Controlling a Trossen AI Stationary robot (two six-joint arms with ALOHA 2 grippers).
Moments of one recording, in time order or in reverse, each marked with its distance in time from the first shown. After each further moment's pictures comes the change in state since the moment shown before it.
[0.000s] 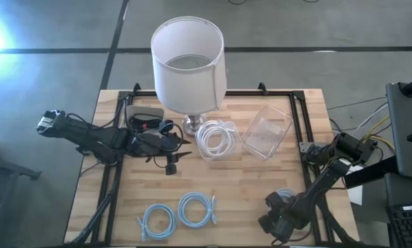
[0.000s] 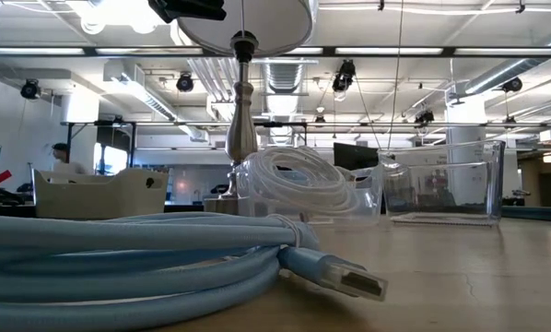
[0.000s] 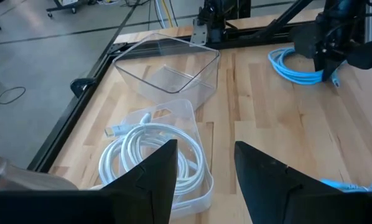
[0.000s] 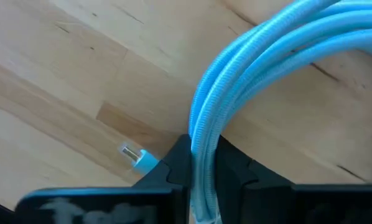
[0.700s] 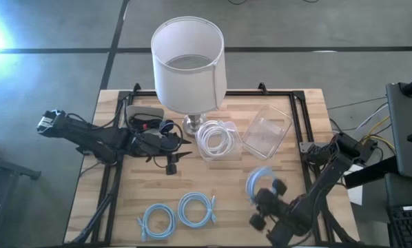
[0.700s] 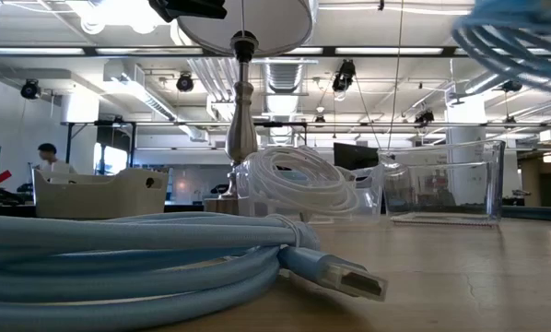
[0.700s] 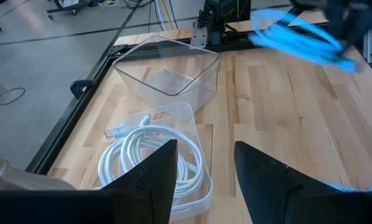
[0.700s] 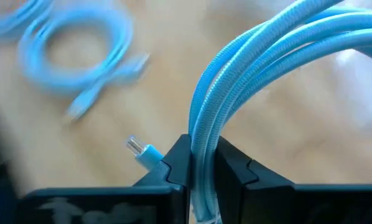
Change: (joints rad) left arm 0.000 0.000 0.000 0.009 0.000 -0.002; right arm -0.049 0.000 0.411 -0.437 0.605 -0.462
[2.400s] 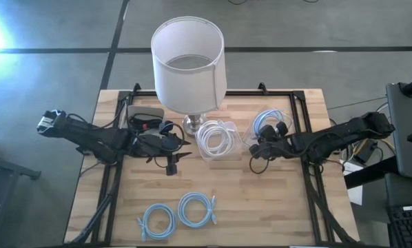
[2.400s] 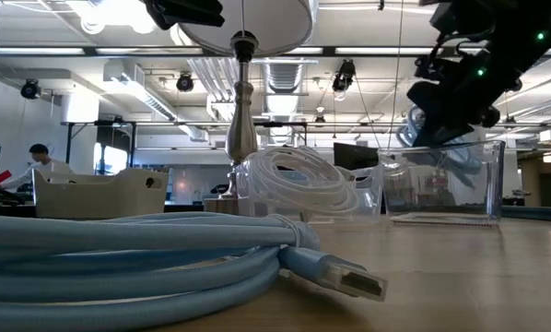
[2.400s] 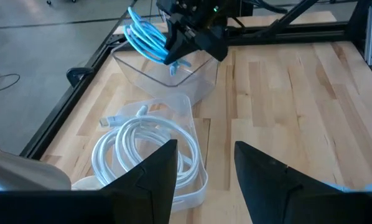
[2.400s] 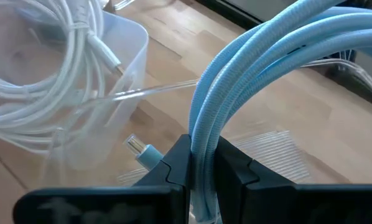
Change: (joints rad) left arm 0.000 0.000 -0.016 -0.006 0.000 -0.063; right arm -0.736 -0.643 -0.840 0.622 0.095 -0.747
